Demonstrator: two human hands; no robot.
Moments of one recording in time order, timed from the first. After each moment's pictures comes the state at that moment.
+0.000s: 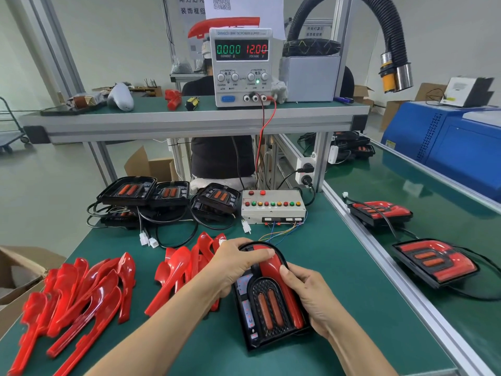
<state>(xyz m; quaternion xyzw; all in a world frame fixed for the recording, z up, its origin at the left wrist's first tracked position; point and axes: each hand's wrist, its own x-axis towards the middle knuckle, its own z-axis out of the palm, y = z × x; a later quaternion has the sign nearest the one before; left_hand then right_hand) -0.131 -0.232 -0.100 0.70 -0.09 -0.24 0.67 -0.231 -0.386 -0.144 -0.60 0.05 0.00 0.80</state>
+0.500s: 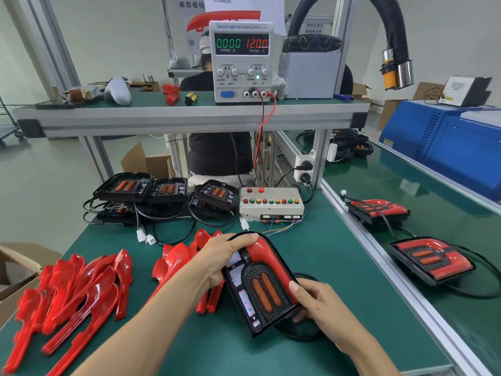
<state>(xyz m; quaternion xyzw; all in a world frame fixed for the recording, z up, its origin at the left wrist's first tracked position) -0.120 -0.221 -0.088 0.62 -0.01 -0.31 0.72 -0.260 -0.407 -0.156 -0.73 0.04 0.01 0.68</state>
